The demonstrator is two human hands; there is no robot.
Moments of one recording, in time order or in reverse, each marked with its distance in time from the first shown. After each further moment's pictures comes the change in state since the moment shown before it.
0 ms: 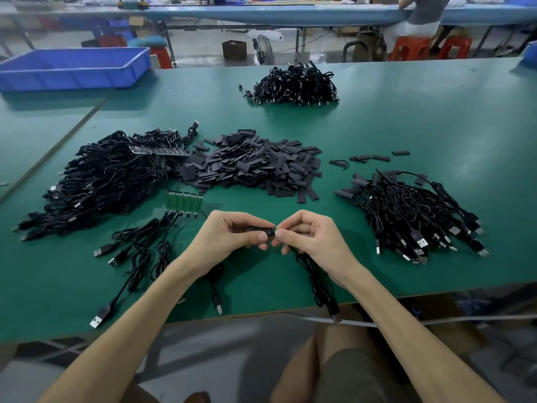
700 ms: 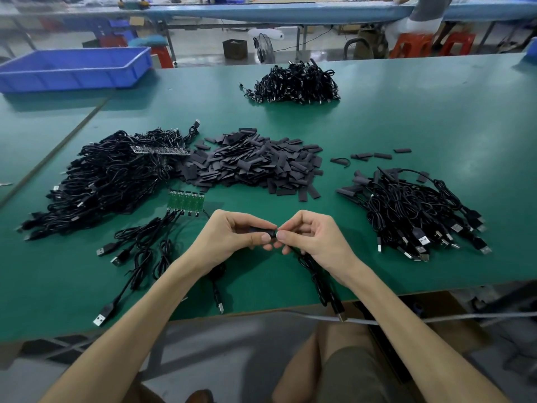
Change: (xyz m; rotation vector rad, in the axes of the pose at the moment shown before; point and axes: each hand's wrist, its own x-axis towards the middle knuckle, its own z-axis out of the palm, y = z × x) left_hand -0.001 -0.001 0.002 0.011 -0.028 -0.012; right_hand -0.001 0.001 -0.001 0.003 -0.026 0.013
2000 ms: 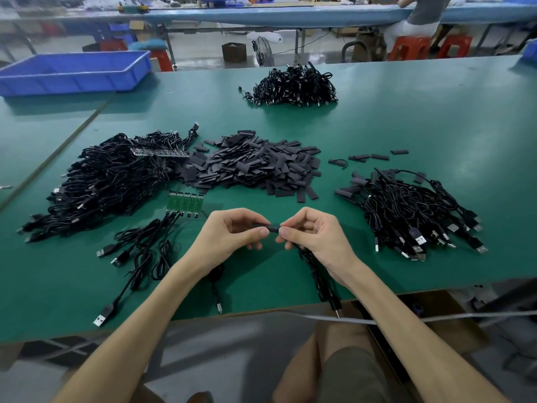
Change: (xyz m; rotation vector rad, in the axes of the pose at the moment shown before) left_hand -0.001 0.002 0.003 0.029 0.101 0.049; right_hand 0.001 0.006 -0.005 0.036 0.063 -0.015
